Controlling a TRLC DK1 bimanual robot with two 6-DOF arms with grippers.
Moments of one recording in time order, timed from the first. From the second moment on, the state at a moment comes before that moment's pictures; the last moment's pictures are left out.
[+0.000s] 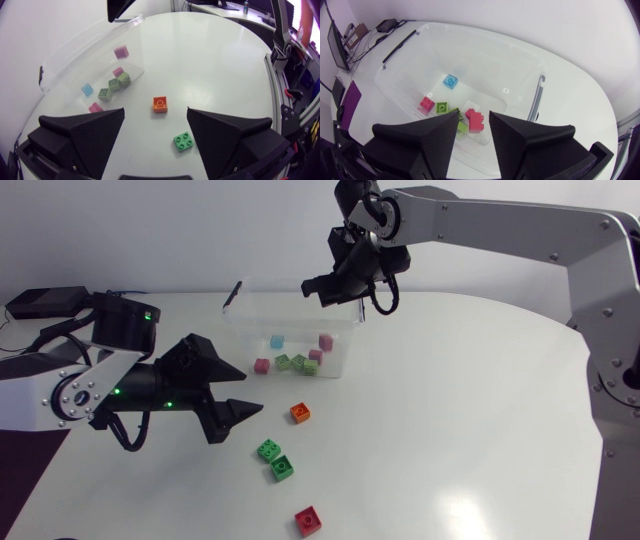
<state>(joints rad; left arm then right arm) -0.30 1.39 0.71 -0.11 0.48 0.62 0.48 2.15 1.98 -0.70 -0.01 0.08</state>
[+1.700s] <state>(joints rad) -0.42 1.83 0.90 -0.42 0.38 1.31 0.69 2.03 1.39 -0.50 -0.02 0.06</state>
